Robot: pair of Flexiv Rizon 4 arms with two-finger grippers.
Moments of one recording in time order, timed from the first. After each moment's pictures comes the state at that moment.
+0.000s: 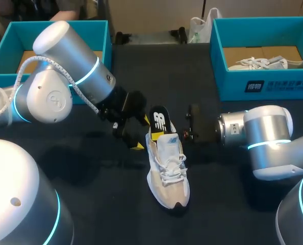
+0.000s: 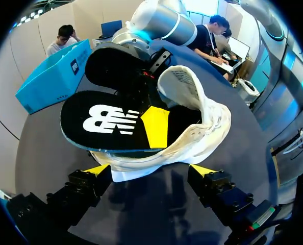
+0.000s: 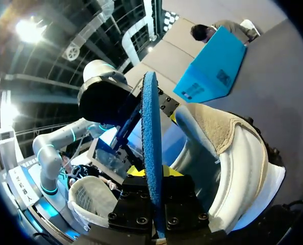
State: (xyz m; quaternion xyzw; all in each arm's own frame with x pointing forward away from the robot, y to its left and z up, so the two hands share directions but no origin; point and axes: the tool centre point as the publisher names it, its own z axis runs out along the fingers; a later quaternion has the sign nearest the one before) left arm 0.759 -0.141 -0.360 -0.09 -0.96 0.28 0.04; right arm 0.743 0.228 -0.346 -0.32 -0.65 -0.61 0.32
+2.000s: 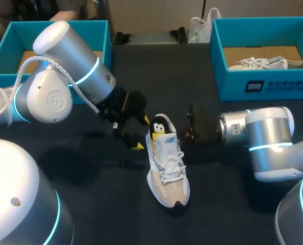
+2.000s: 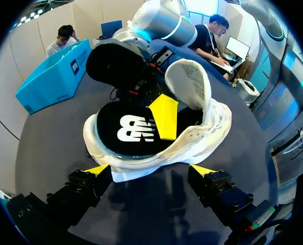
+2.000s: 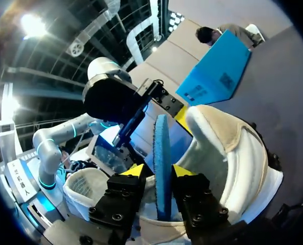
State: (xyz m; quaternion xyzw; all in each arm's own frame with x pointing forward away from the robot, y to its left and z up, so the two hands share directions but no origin) left arm 0.759 -0.141 -0.360 -0.09 -0.96 0.28 0.04; right arm 0.743 0.226 -0.341 -0.30 -0.66 -0.61 0.31
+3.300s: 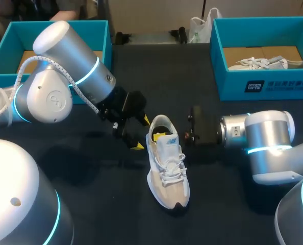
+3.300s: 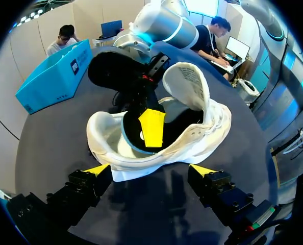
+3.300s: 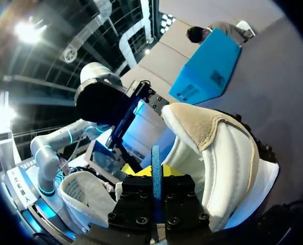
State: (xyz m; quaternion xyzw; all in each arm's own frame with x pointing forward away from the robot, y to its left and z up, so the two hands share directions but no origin) left arm 0.759 -0.141 -0.360 -0.09 -0.96 0.28 0.04; right arm 0.746 0.223 -0.355 -0.34 -0.65 -0.60 0.31
